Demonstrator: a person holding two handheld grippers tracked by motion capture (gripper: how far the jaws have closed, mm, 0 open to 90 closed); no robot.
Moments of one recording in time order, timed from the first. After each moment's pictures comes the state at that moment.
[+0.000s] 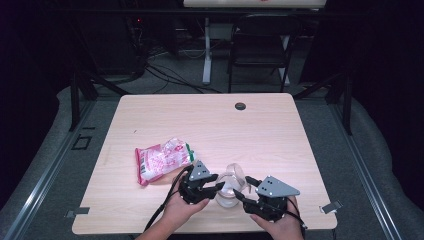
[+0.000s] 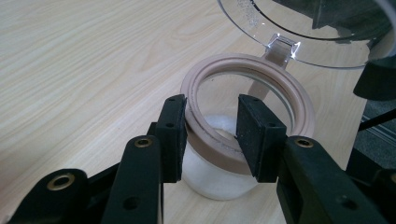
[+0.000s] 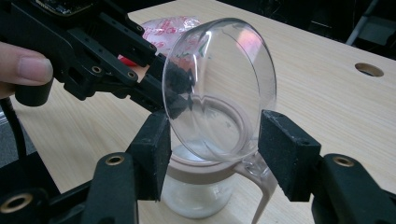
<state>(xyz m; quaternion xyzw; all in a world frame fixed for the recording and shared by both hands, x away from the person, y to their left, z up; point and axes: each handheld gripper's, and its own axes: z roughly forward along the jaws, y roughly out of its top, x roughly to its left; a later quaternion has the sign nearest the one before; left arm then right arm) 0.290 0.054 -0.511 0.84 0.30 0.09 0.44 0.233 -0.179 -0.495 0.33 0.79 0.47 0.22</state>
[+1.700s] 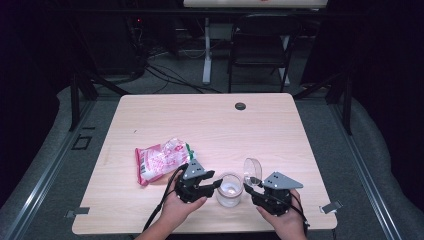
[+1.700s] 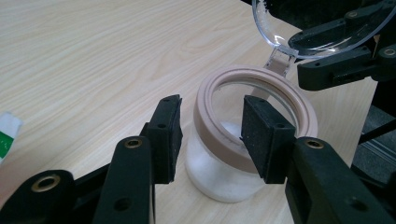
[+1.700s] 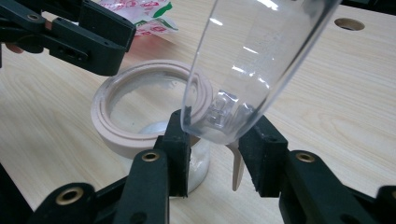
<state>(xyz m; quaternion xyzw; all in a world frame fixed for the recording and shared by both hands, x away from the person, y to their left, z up) 0.290 0.065 -0.507 0.82 0.32 0.10 0.46 0.251 -0.198 -0.515 0.40 0.78 0.44 0.21</state>
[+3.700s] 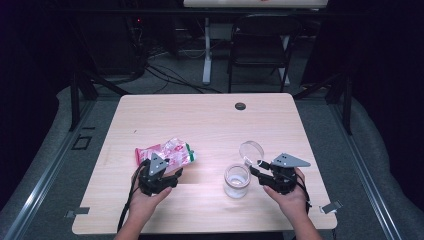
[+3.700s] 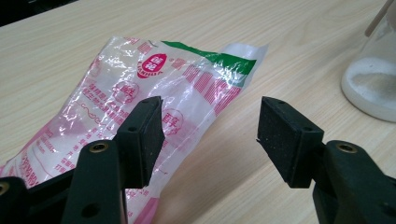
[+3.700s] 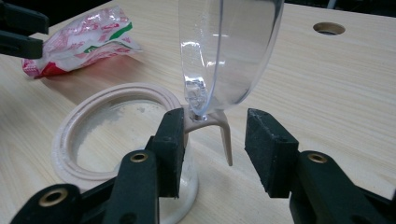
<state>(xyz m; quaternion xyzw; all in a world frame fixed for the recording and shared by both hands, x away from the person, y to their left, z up) 0.312 0.155 -0.525 0.80 0.39 0.23 0.39 0.305 -0.228 -0.521 0.41 0.76 0.47 0.19</state>
